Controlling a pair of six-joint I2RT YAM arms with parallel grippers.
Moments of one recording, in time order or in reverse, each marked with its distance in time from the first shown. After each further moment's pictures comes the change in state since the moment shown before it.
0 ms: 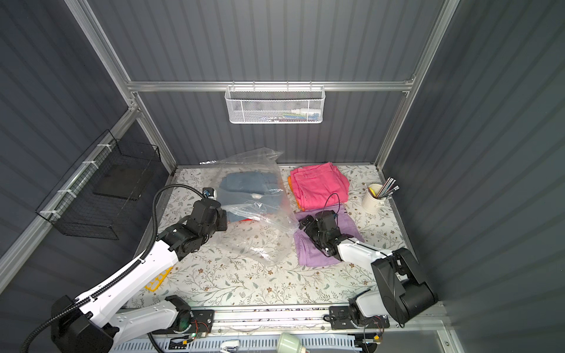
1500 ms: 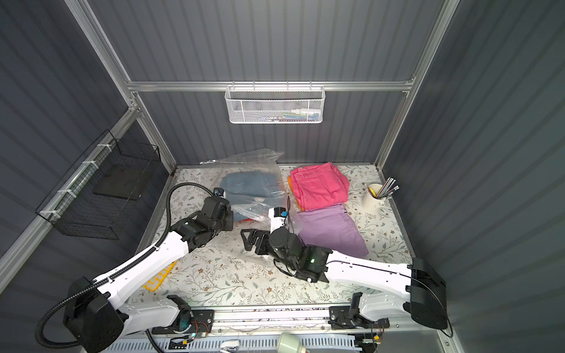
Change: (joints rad) left arm 0.005 0.132 0.041 0.007 0.062 0.041; right arm 0.756 -0.084 0.312 -0.024 0.395 -0.145
